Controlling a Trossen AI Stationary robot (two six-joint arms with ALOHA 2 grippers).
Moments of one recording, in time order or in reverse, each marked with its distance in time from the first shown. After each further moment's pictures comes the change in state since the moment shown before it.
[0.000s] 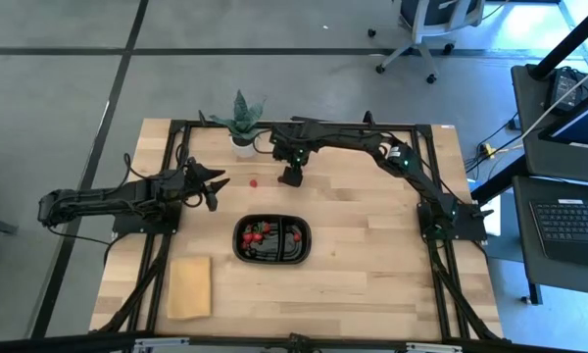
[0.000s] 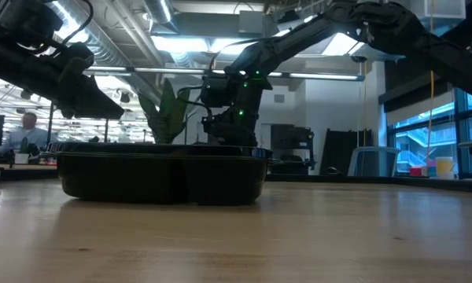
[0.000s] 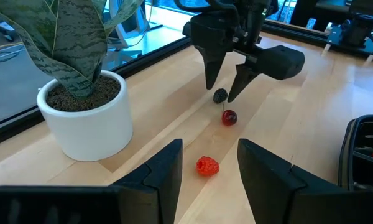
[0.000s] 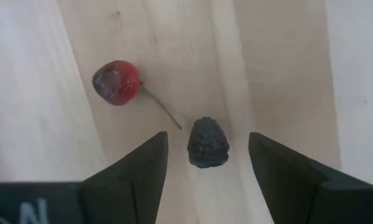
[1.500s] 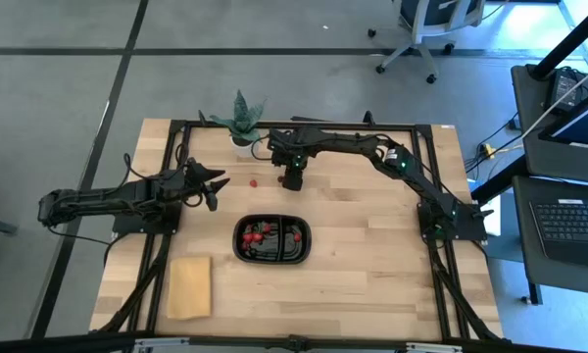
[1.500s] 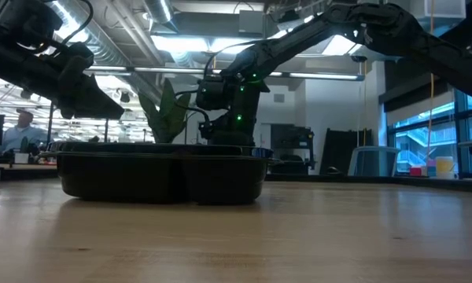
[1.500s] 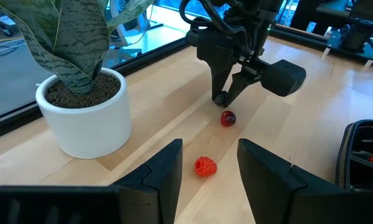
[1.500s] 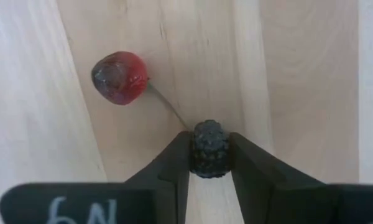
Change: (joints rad) left arm 0.000 0.000 0.000 0.000 0.000 -0.028; right arm 0.022 0.039 0.000 0.000 0.063 -0.029
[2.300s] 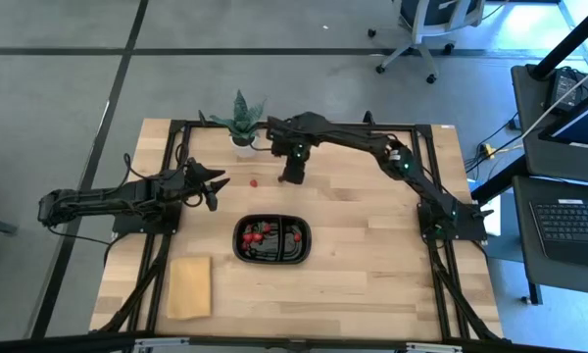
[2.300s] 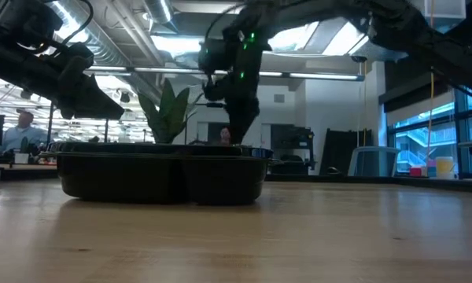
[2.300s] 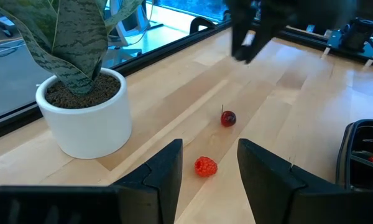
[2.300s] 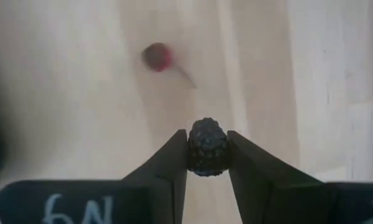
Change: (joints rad) left arm 0.000 0.000 0.000 0.000 0.000 0.003; right arm 0.028 -0.043 0.268 -0.328 -0.006 0.059
